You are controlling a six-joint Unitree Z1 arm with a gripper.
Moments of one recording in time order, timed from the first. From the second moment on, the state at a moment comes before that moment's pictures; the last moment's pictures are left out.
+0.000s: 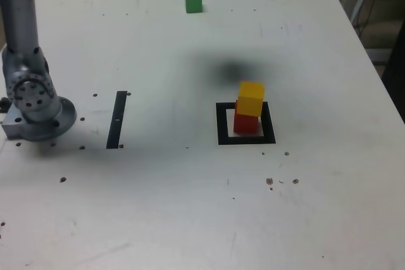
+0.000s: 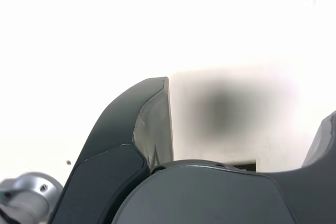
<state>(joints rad) 0.44 1.80 -1.71 1.33 0.29 0.51</state>
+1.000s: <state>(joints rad) 0.89 2.22 -2.07 1.44 0.34 0.67</state>
